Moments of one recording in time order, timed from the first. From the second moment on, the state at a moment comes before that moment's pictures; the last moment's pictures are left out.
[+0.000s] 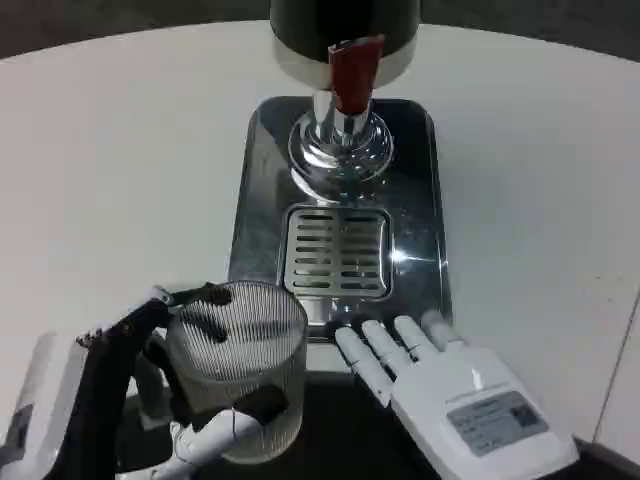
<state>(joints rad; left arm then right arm) 0.30 0.24 0.08 -0.35 0.44 -0.43 0.17 0.27 -0.14 0.40 -0.84 -1.46 0.00 0.50</state>
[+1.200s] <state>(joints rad) -0.14 0.24 0.05 0.03 0.54 -0.48 0.28 0.39 -0.06 0.35 -0.91 -1.51 -0.01 0.52</state>
